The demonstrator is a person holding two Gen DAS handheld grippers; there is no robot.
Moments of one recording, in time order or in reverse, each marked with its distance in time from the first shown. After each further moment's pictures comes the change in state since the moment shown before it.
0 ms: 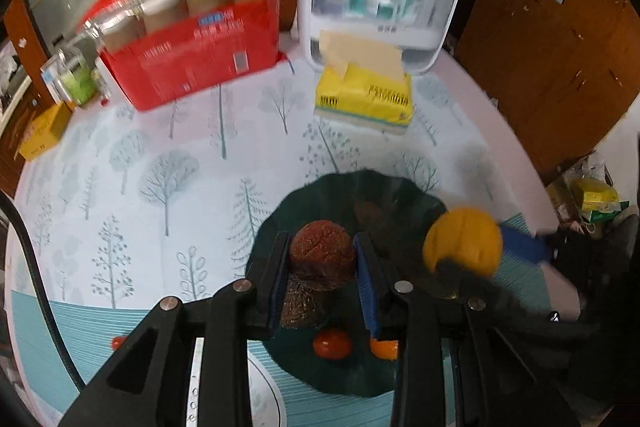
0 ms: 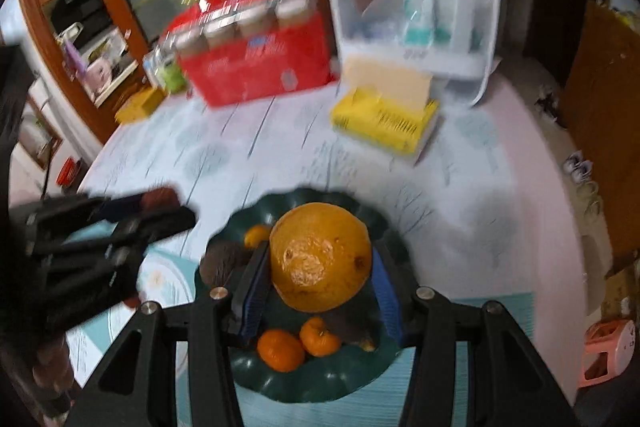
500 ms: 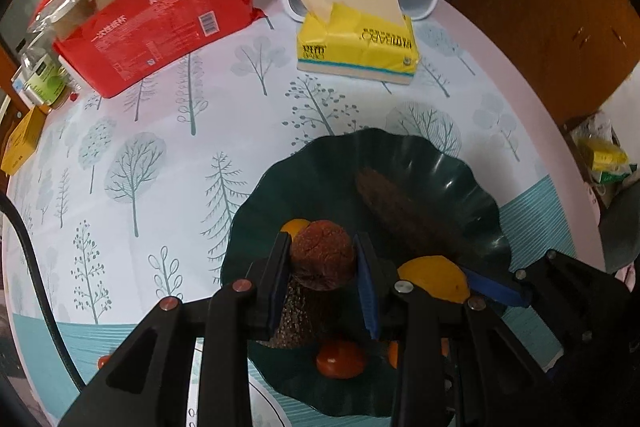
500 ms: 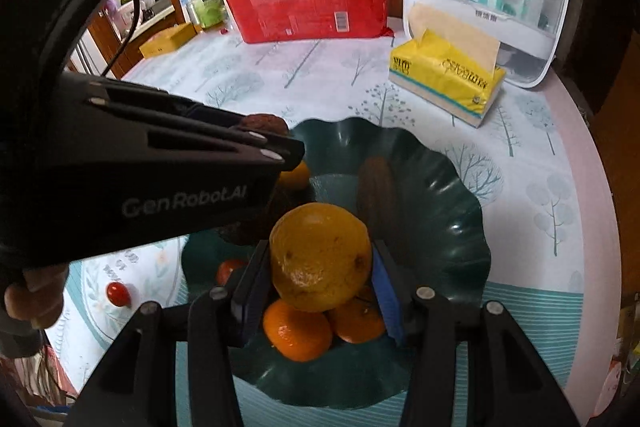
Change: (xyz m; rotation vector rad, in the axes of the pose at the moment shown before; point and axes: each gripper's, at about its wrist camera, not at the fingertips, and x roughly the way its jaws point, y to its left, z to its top) left arm 0.062 -0.009 -0.003 0.097 0.114 0.011; right arm 0.053 0.027 -0.042 -0.153 0.064 0.020
